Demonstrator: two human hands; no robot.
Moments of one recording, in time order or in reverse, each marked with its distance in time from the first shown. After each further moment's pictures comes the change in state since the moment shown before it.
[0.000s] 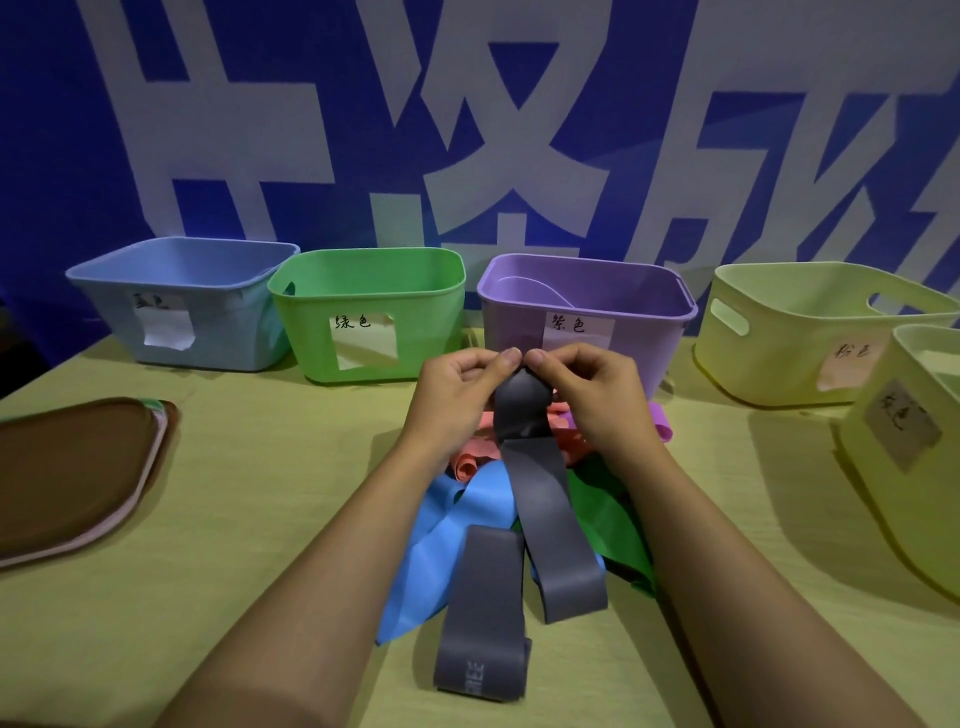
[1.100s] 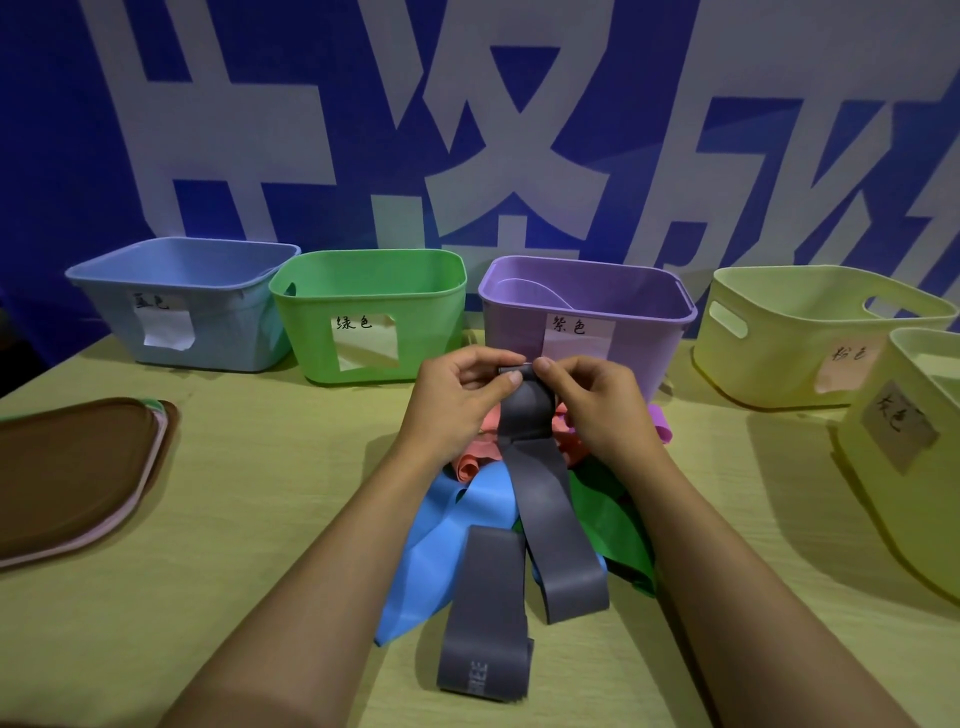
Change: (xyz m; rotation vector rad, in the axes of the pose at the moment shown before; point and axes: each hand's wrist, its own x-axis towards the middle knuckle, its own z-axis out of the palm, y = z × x) left_hand -0.003 0.002 -0.006 0.090 -0.046 0.152; right_hand -0.006 0.000 -0.002 -0.178 -0.029 -0.008
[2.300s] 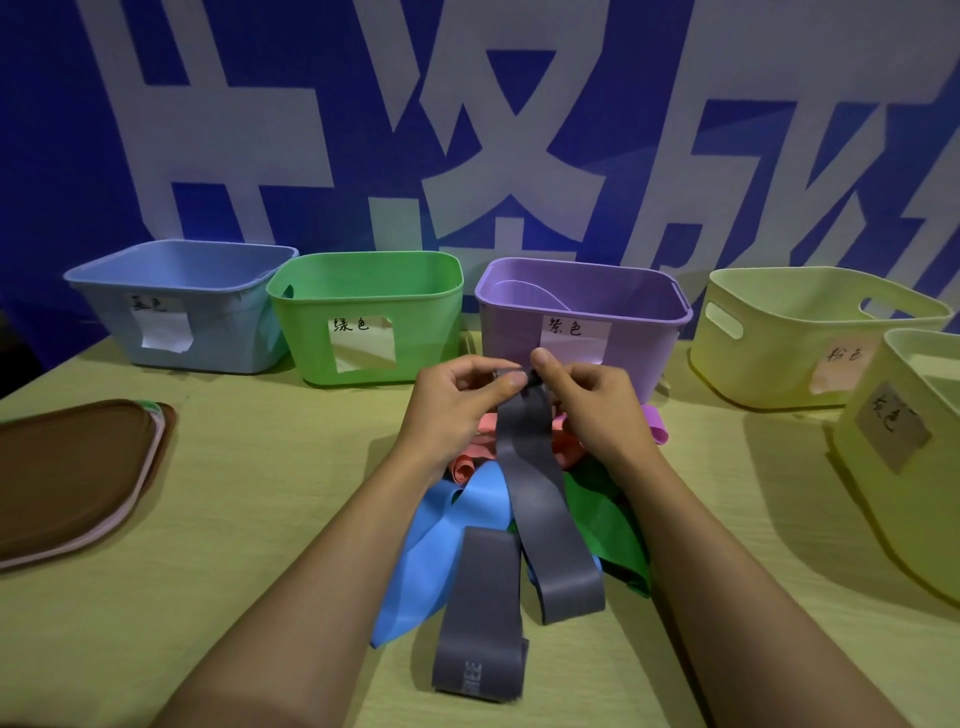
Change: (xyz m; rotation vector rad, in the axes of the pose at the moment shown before) left_hand -0.002 -0.005 0.004 -0.099 0.017 -0.108; right_hand -0.005 -0.008 -0.002 0.055 0.020 0.092
